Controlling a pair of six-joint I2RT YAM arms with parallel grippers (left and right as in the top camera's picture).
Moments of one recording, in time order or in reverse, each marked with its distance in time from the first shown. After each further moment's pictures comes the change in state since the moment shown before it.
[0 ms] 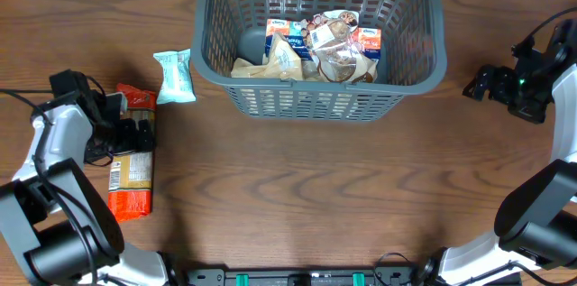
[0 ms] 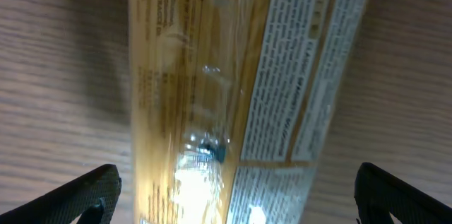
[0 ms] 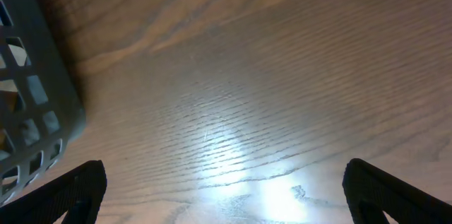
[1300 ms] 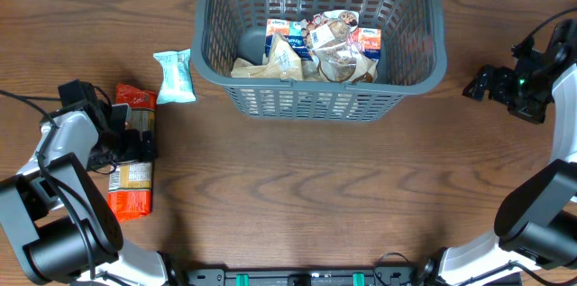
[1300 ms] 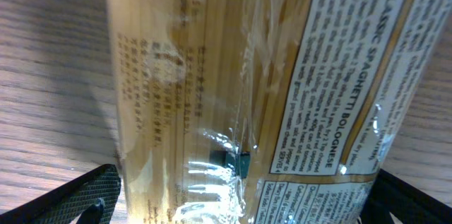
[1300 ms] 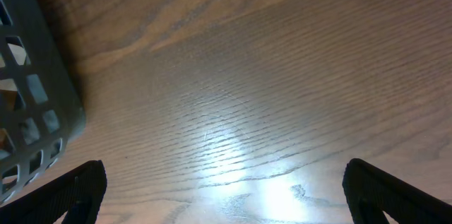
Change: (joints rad) left arm 0.000 0.013 -0.081 0.072 -0.058 0.026; right arm 0.000 0.000 0.000 -0.001 0.000 0.000
